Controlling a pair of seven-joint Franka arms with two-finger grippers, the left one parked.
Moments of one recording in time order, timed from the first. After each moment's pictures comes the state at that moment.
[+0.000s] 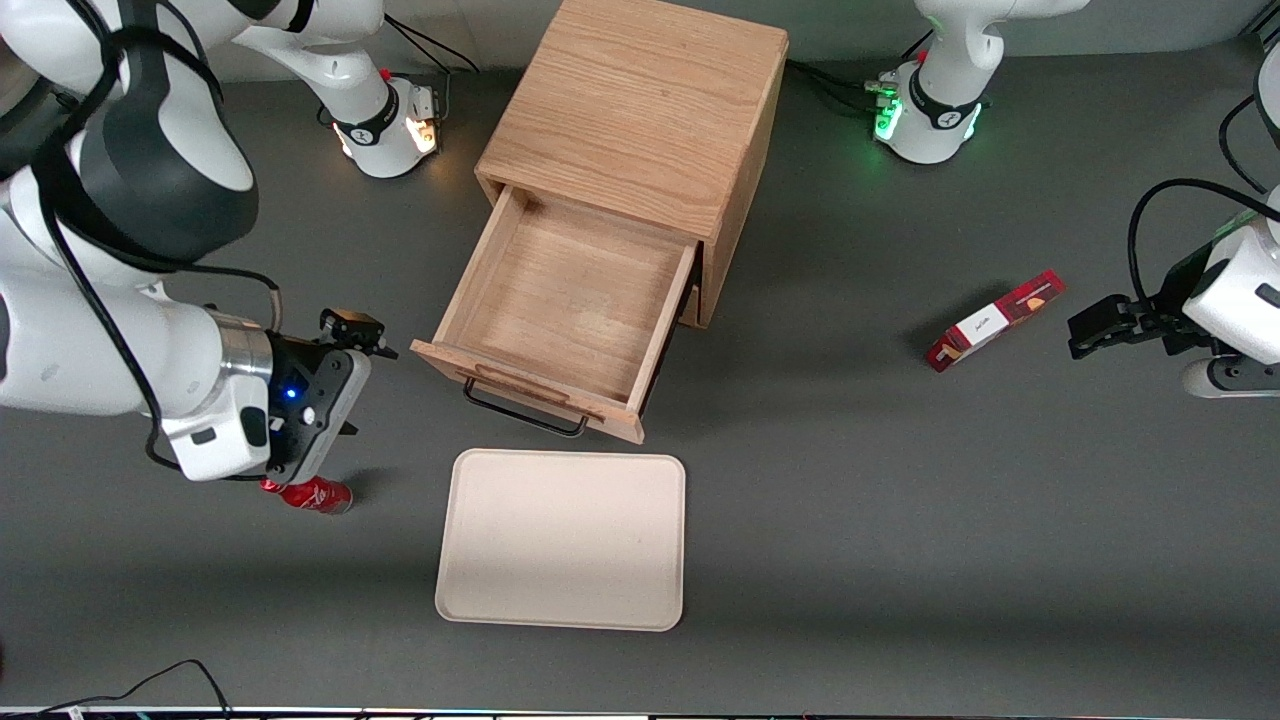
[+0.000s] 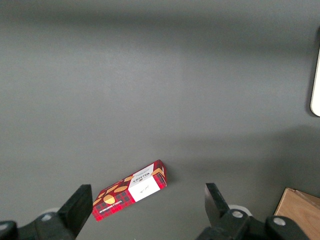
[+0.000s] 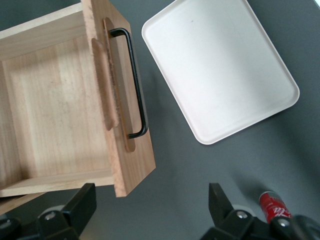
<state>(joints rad) 0.03 0.63 0.37 -0.90 0.05 1.39 -0.65</state>
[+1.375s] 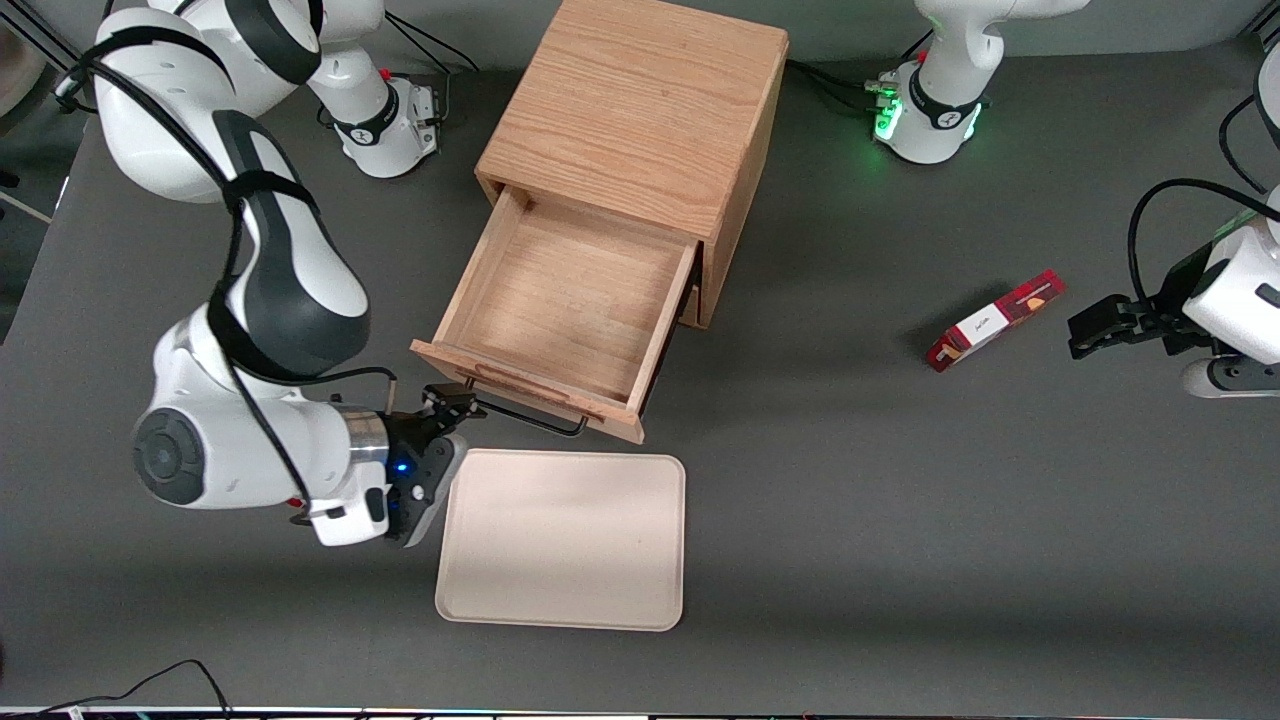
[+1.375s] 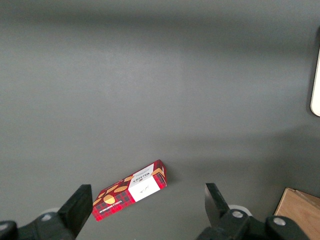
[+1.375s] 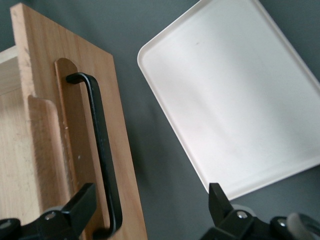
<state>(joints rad) 0.11 0.85 0.37 -0.86 0.09 1.56 -0.59</state>
